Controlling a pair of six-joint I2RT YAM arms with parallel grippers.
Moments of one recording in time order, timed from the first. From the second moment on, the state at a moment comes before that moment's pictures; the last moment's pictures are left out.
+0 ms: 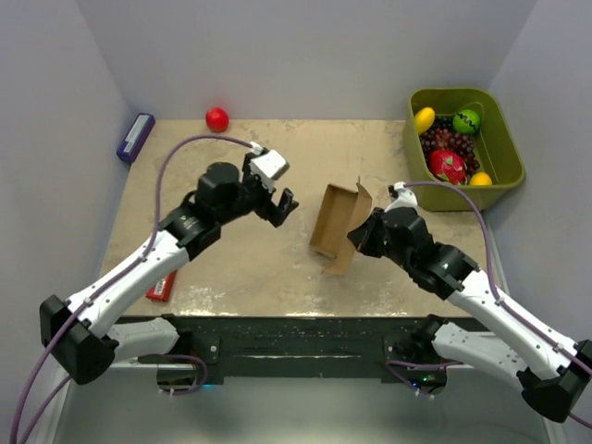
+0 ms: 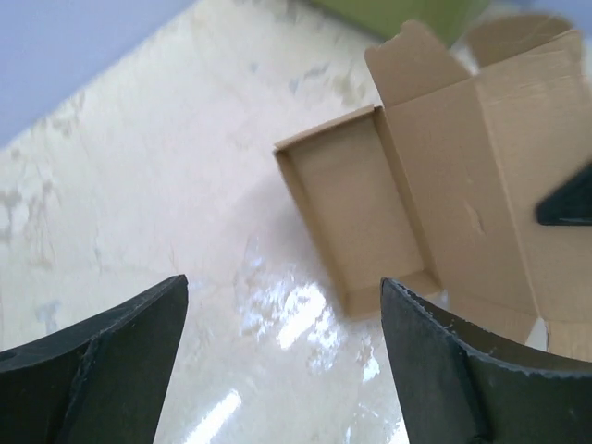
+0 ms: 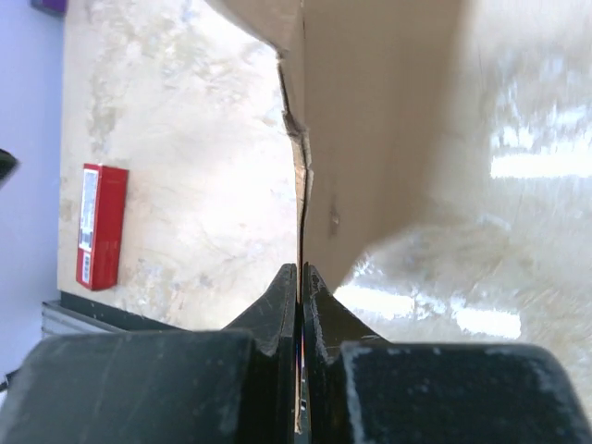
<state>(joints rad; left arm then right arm) -0.70 1.20 1.06 -0.20 0.10 0.09 0.75 0.84 0.80 -0.52 0.24 0.86</state>
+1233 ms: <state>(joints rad) -0.48 1.34 1.26 -0.38 1.10 0.27 0.75 1.01 1.24 -0.95 -0.46 0.23</state>
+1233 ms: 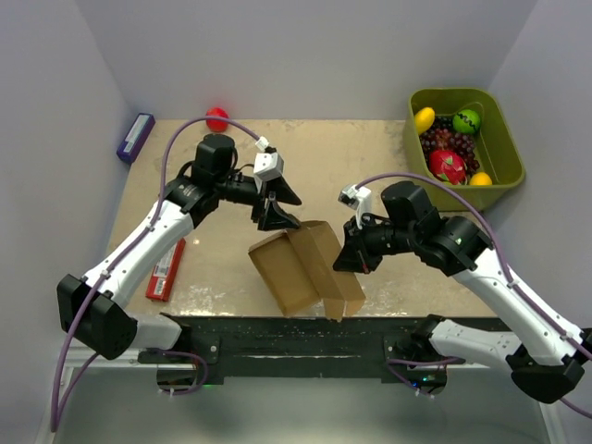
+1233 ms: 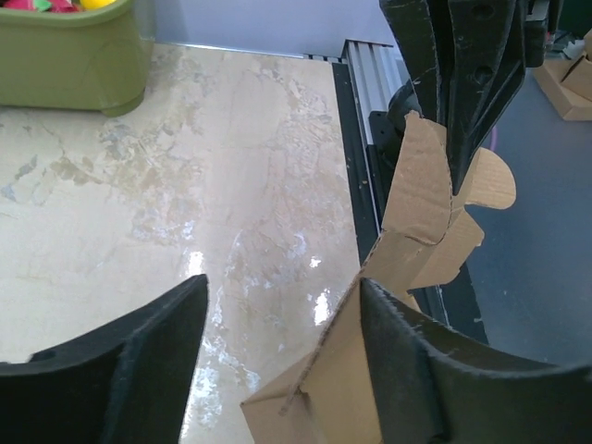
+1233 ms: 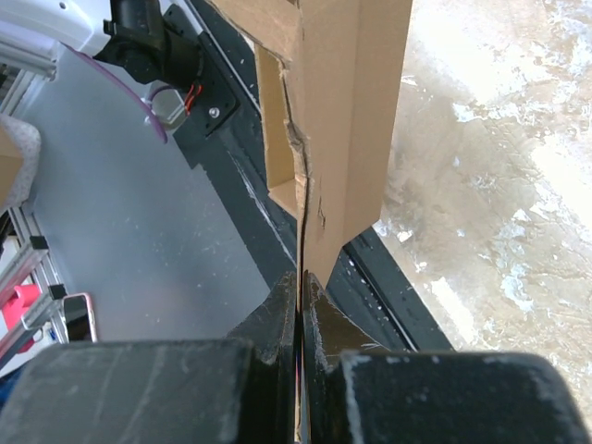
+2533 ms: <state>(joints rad) -0.55 1.32 1.10 -0.33 0.89 0.26 0.75 1.07 1.25 -1.00 -0.31 0.22</state>
